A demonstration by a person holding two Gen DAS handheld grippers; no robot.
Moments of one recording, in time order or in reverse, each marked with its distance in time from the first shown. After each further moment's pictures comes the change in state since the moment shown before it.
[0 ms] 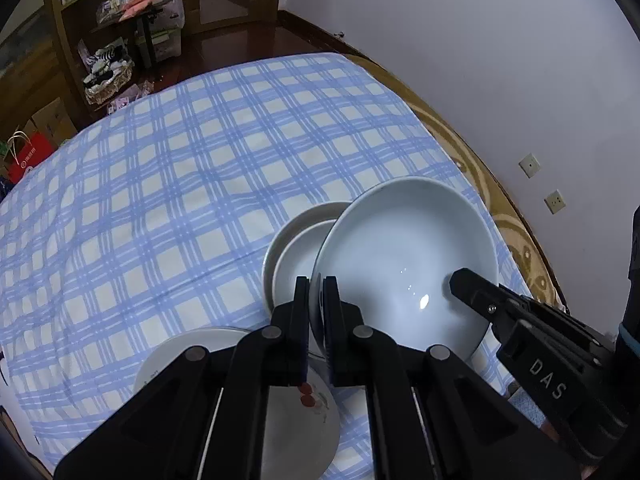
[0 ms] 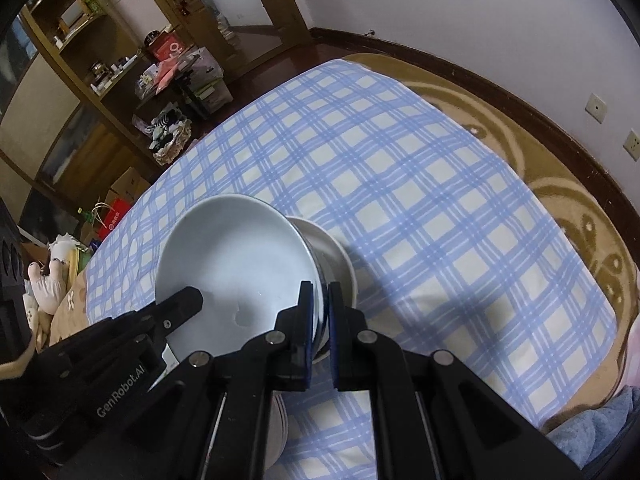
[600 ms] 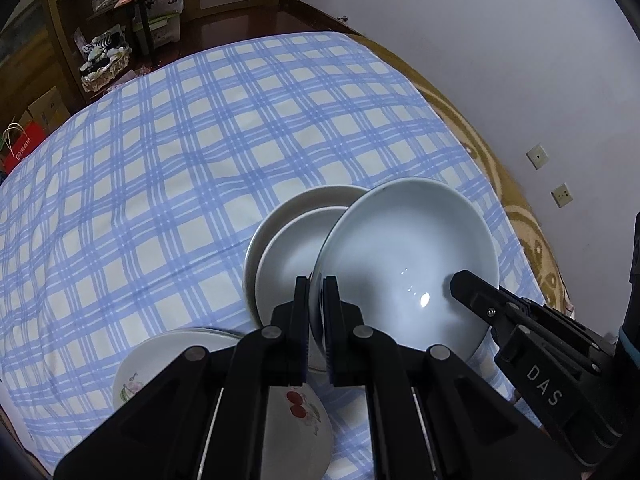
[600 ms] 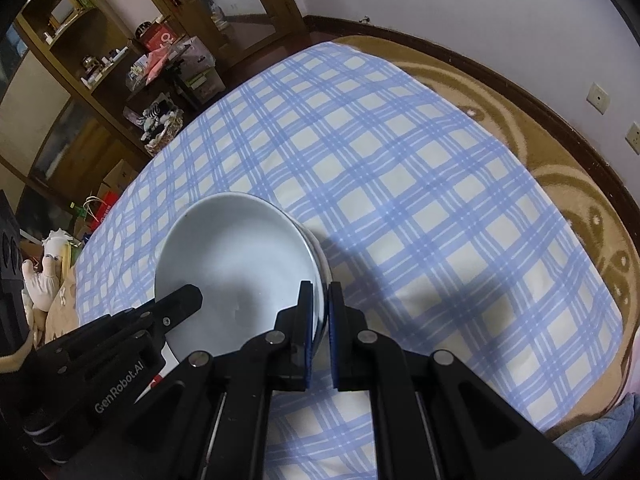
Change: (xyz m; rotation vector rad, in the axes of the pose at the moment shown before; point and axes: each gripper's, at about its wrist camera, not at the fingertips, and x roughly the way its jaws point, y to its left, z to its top) left arm 0.033 -0.007 0.002 -0.008 0.055 0.013; right arm 0.027 -0.017 0.001 0.004 0.049 -0.014
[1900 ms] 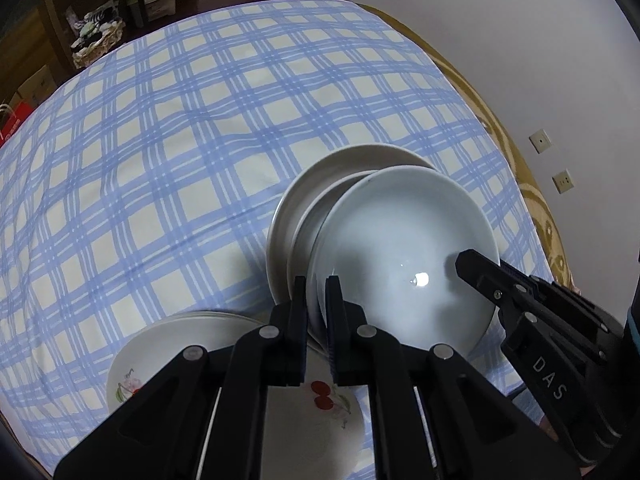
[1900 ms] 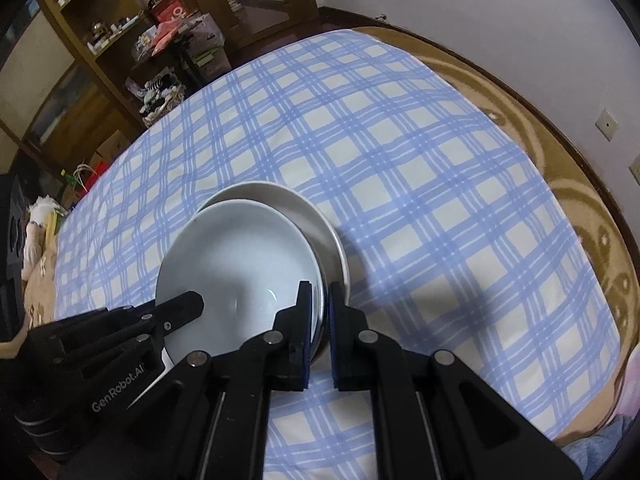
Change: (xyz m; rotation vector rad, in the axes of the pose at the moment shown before) left arm 0.026 0.027 -0.012 -0.002 0.091 -0.031; right arm 0.026 0.021 -0.009 -0.113 0.029 -0.050
